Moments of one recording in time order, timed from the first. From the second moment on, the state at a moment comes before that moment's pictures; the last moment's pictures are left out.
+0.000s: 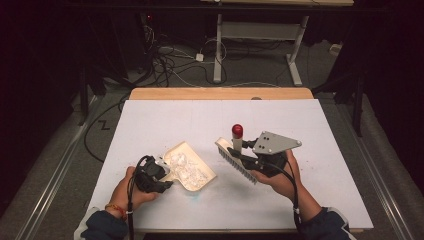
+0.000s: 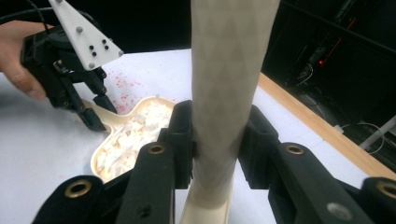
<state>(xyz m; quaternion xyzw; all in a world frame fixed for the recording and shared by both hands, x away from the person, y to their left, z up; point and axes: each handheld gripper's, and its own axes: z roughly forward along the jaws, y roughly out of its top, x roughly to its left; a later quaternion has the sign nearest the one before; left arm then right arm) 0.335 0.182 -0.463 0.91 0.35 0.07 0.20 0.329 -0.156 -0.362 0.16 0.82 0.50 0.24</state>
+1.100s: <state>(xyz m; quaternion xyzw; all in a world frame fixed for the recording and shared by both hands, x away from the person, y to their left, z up) 0.313 0.216 -0.463 0.86 0.44 0.11 0.22 0.277 -0.290 -0.363 0.25 0.80 0.50 0.21</state>
